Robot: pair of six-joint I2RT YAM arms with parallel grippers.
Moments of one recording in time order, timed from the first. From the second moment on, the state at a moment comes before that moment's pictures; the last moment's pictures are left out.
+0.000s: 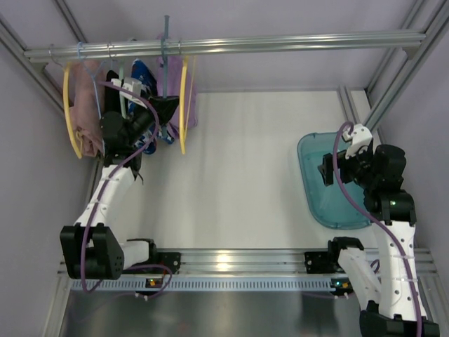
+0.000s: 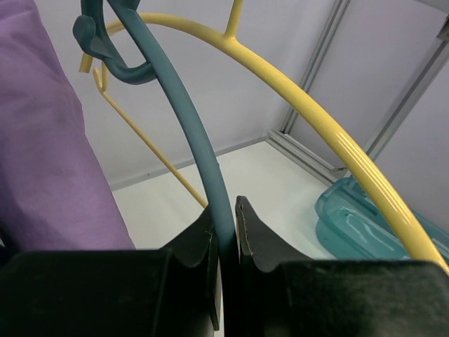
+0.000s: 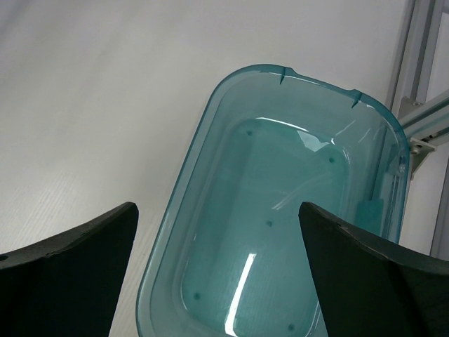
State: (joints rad) left arm -0.02 1.22 0.95 0.59 0.68 -0.46; right arm -0.06 0.68 0.91 -0.71 -0.36 -0.27
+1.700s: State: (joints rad) left arm -0.09 0.60 0.98 -0.24 0.40 -0.44; right arm -0.04 0.76 1.00 -0.73 -0.37 -0.29
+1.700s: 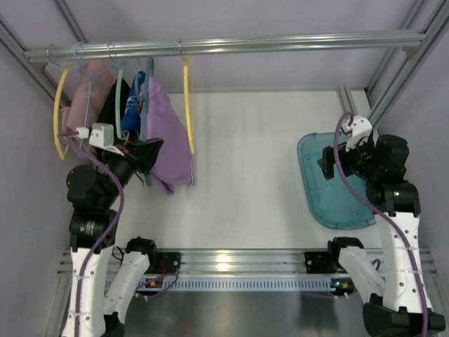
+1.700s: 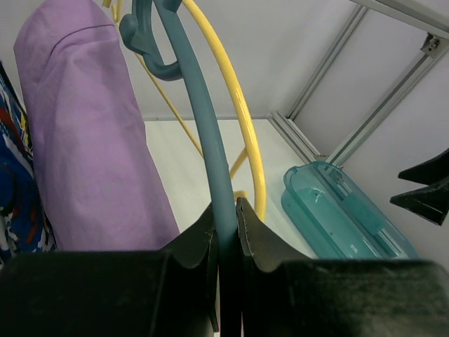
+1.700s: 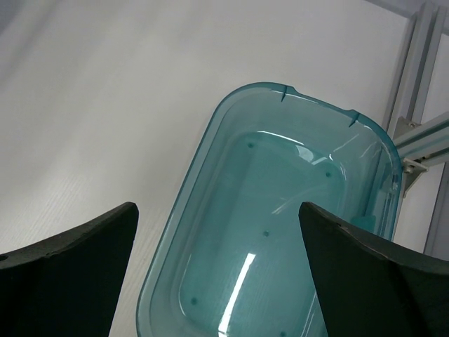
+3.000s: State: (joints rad) left arm 0.05 0.35 1.38 -0.86 1.15 -0.13; right arm -0.03 0.72 1.04 -0.79 -0.41 -0.31
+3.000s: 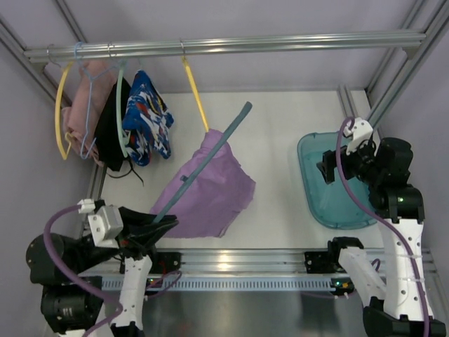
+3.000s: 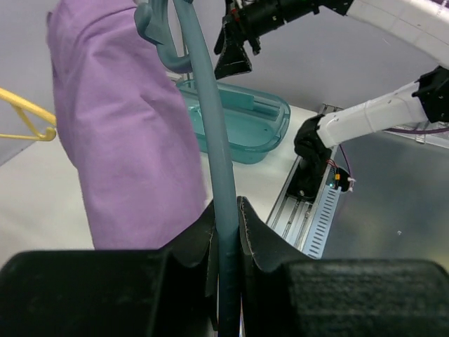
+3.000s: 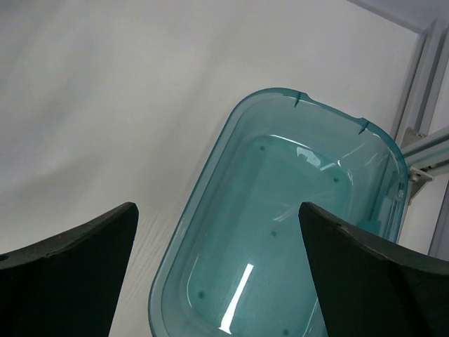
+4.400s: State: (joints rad) left arm -0.59 1.14 1.49 -0.56 0.56 -0.60; right arm 0.03 0.69 1.12 -0.69 -0.51 -0.14
